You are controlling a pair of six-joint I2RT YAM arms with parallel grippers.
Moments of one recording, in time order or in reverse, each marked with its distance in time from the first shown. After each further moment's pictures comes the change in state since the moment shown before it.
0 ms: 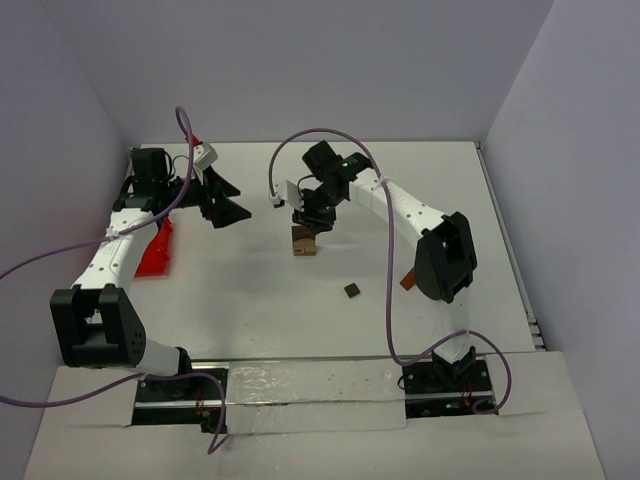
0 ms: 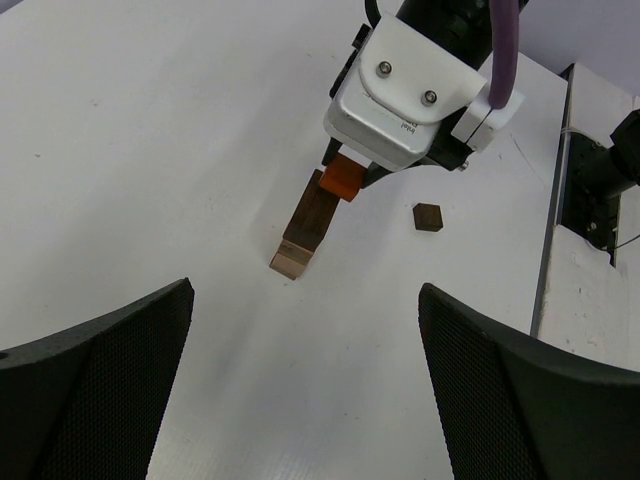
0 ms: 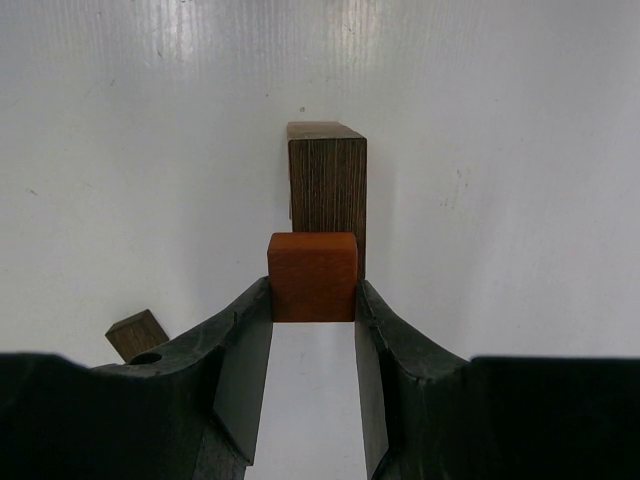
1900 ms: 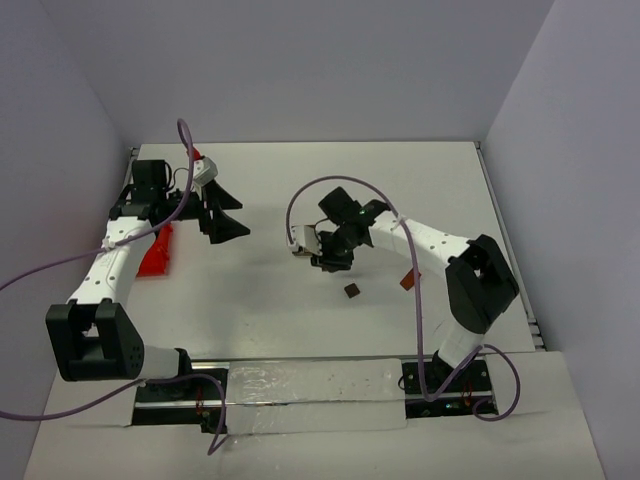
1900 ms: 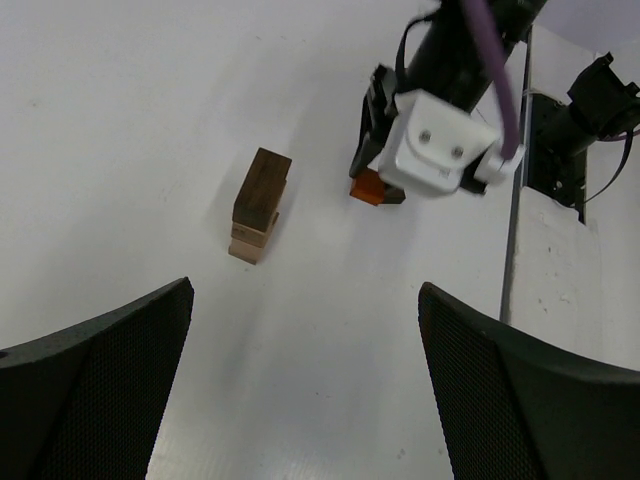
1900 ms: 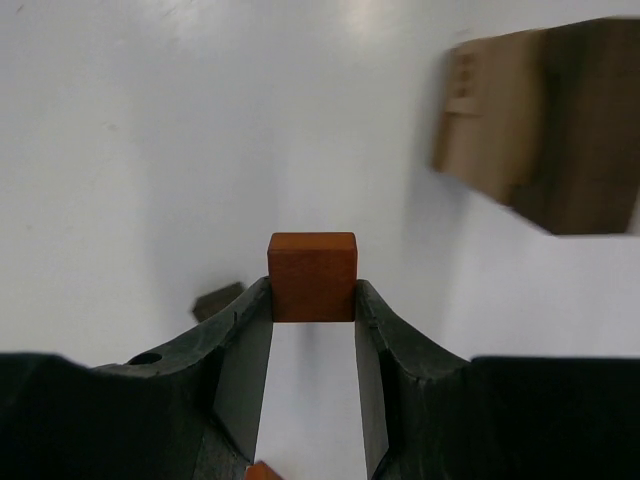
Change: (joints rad) left arm 0.000 -0.068 -0.035 -0.173 0.071 0.180; right arm 0.051 -0.309 -0.580 0.266 0.040 0.012
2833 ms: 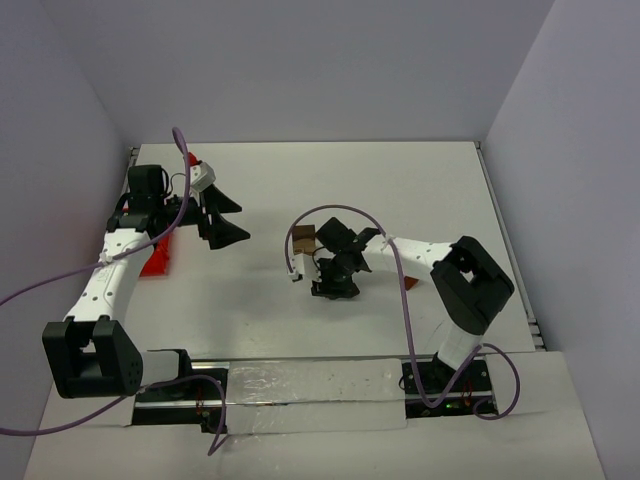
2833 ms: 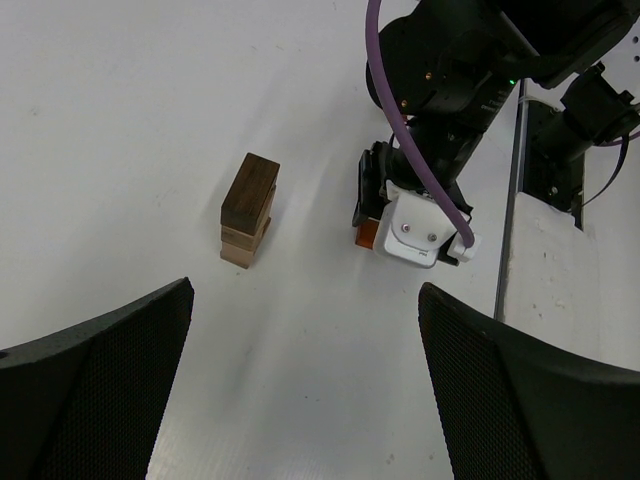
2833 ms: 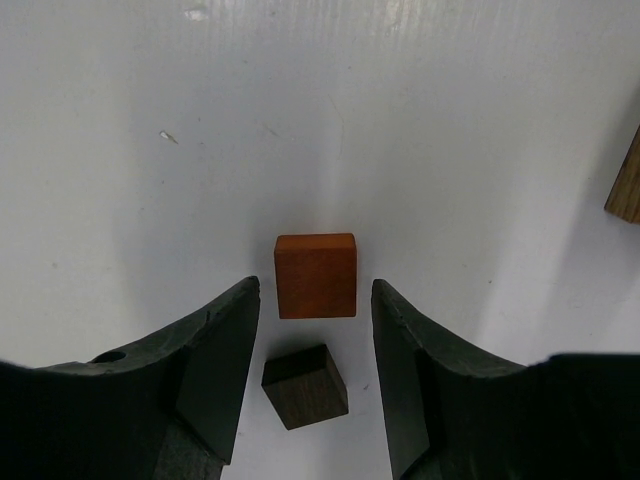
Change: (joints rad) left arm 0.000 -0.088 -0.077 0.072 0.001 -0.065; right arm 0.085 0.015 -0.241 0.203 0.008 0.056
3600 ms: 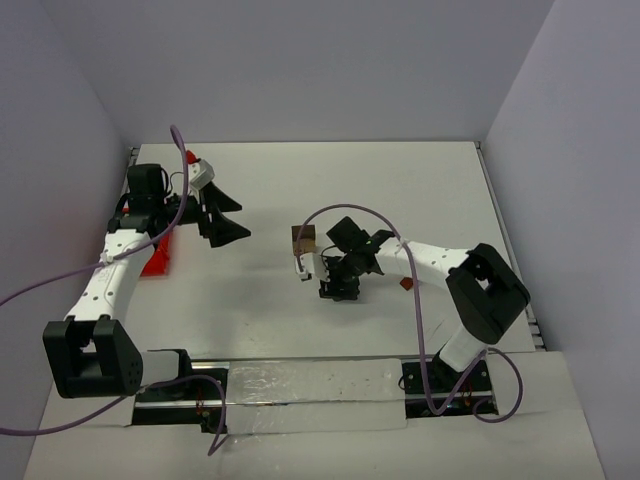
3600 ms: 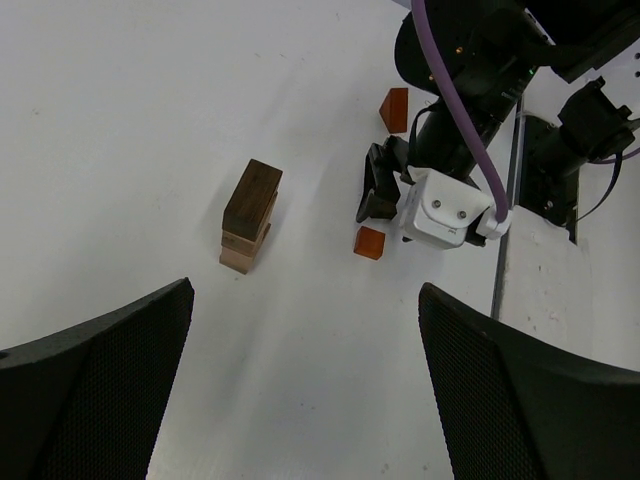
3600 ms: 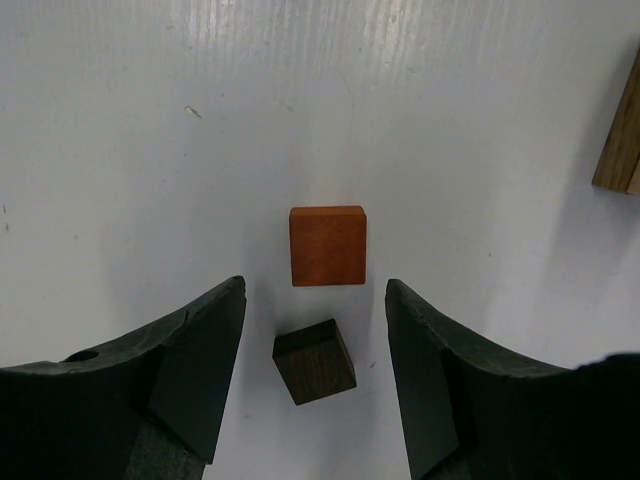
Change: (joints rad) left arm 0.000 0.000 -0.016 0.071 -0.001 -0.082; right arm -0.045 -0.098 -0.082 0.036 -0.063 -0.035
